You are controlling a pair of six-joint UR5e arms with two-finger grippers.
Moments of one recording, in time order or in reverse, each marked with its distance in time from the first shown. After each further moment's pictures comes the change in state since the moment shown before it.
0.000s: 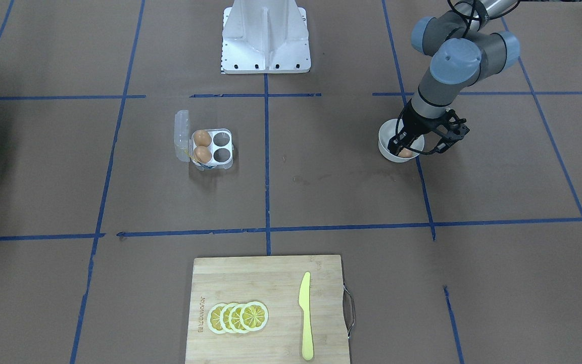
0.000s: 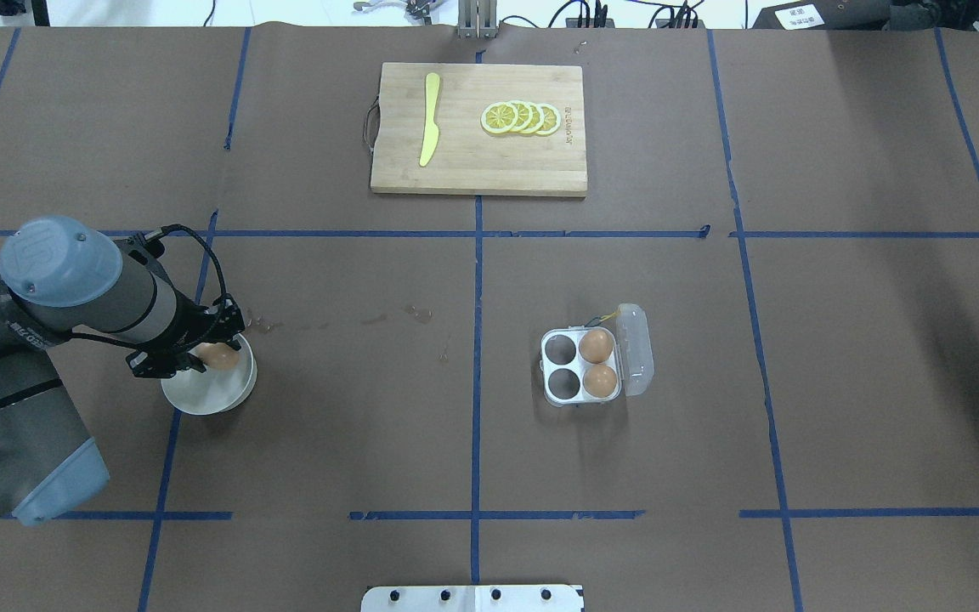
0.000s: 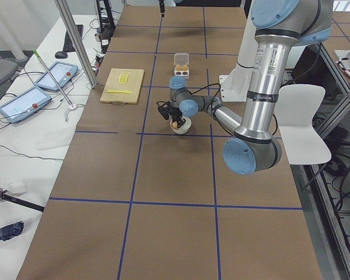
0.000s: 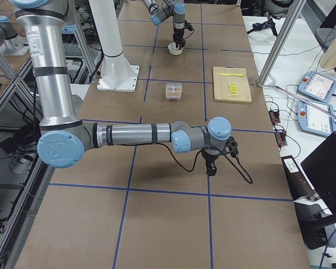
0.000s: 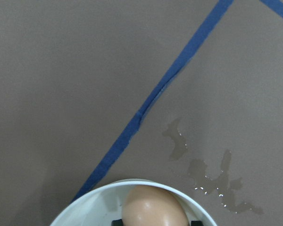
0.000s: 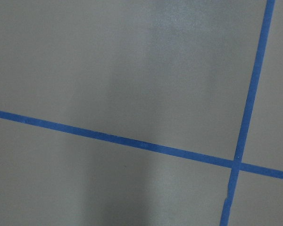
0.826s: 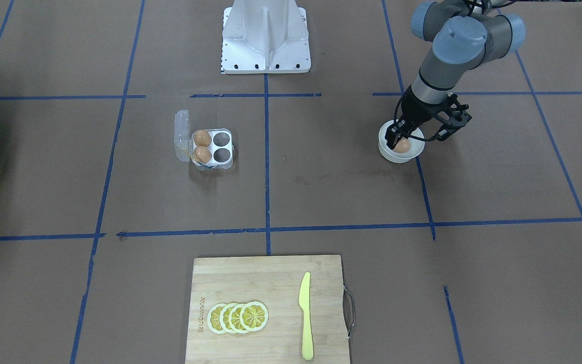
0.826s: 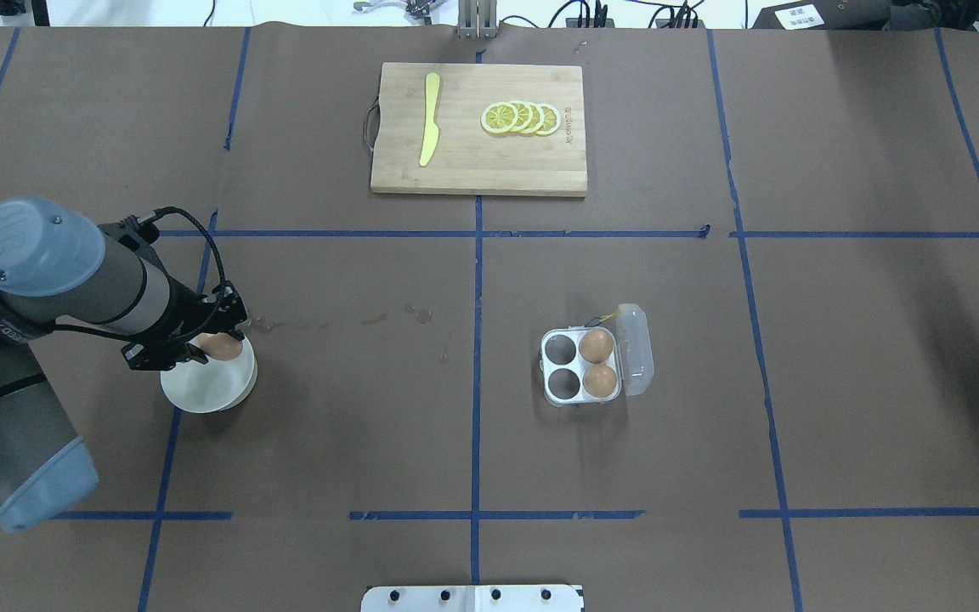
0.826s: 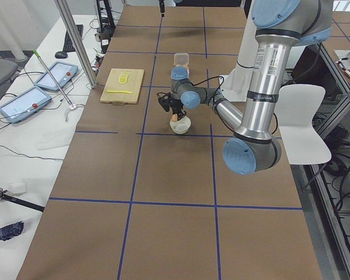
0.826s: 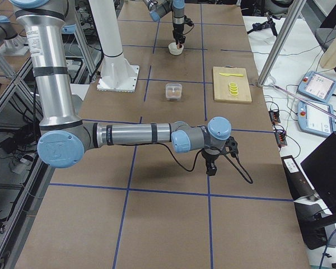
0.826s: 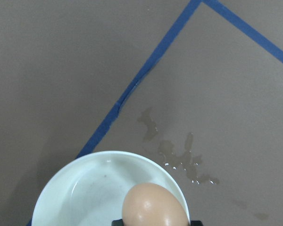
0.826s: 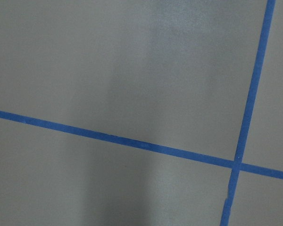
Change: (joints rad) left arm -0.015 -0.031 -0.115 0.117 -0.001 0.003; right arm 0.000 0.000 0.001 0.000 0.000 0.000
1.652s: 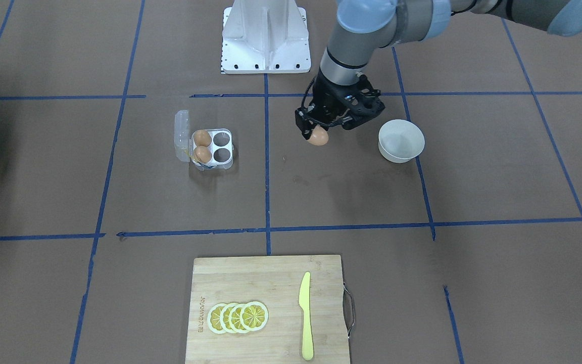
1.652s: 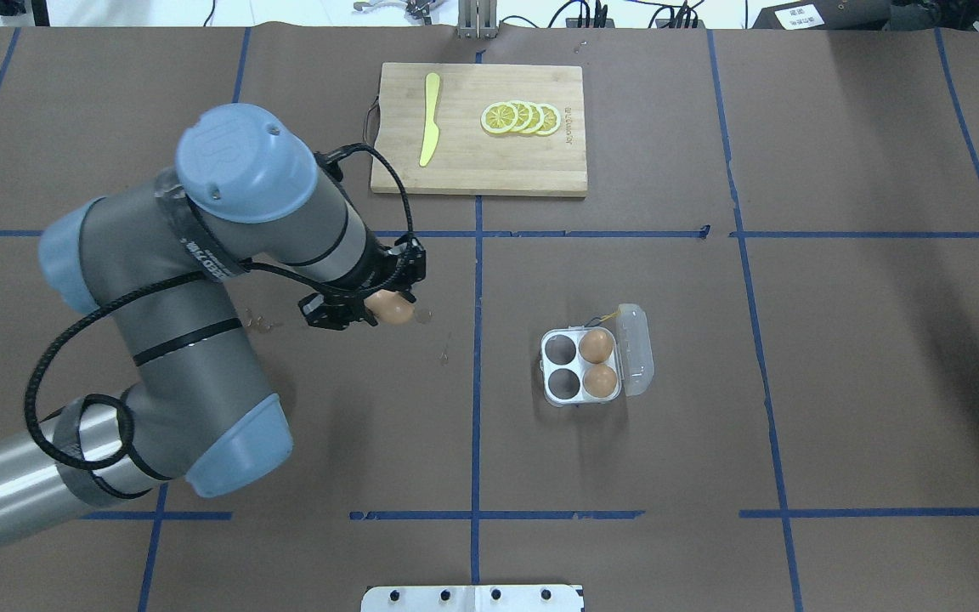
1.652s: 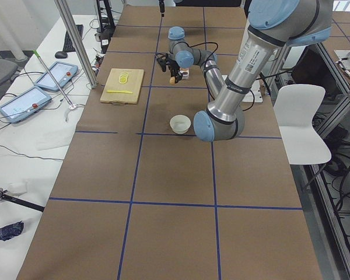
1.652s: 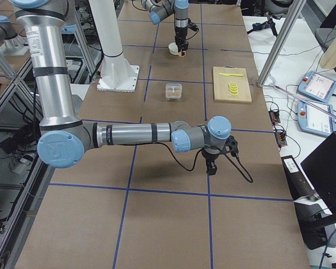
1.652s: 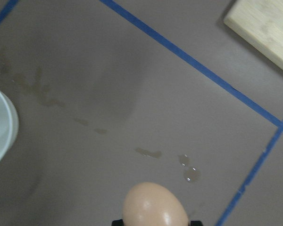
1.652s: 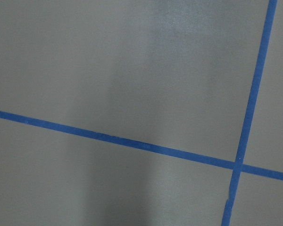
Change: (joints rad) left arm 0.072 -0.457 0.118 0.171 -0.006 0.000; right arm 0.000 0.000 0.006 0.000 0.000 0.000
